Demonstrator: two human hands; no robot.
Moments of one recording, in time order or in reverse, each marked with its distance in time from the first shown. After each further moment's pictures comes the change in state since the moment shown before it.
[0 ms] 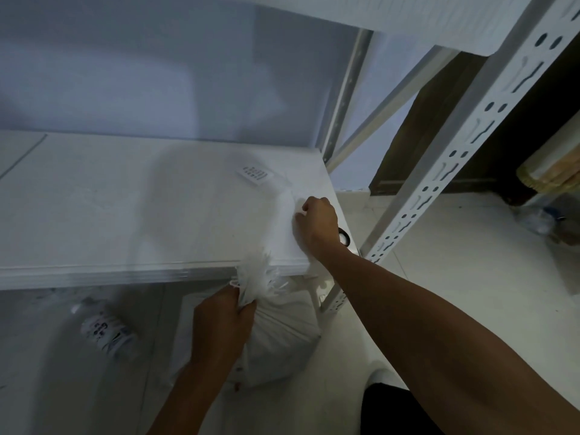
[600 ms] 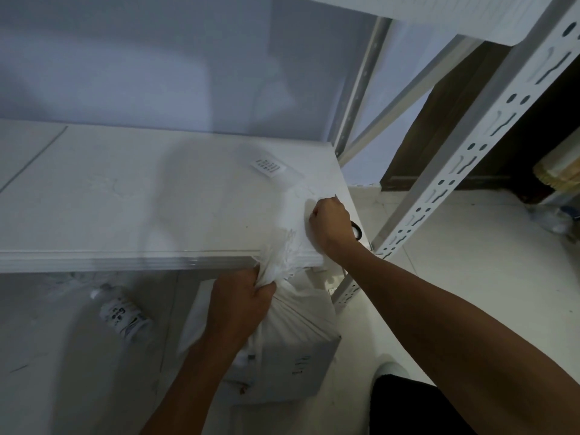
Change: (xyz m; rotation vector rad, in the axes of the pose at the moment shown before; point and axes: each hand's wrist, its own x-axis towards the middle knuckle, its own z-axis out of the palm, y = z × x) left_hand 0.013 0.011 -0.013 -0.094 -0.096 -0.014; right_hand -0.016 0.002 -0.004 -0.162 -0.038 -0.097
